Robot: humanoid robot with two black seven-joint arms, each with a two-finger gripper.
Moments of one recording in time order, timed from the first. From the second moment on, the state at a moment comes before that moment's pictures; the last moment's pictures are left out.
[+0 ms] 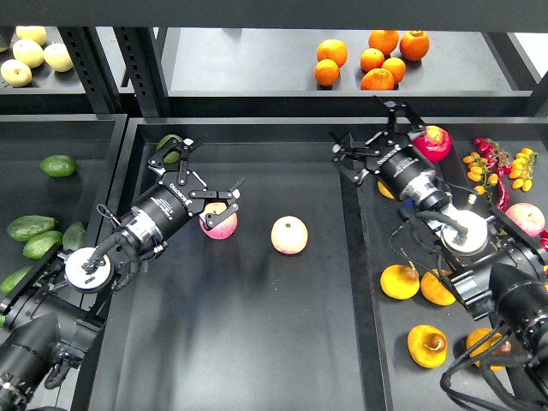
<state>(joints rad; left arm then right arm) -0.37 0.00 -1.32 -0.92 0.10 -0.49 0.35 0.74 0.01 1.05 0.43 0.10 0.58 -0.08</state>
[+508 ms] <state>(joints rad) -0.45 0.00 -1.33 -0.83 0.10 -0.49 0.28 0.73 0.02 1.13 0.36 -0.02 0.58 0.01</state>
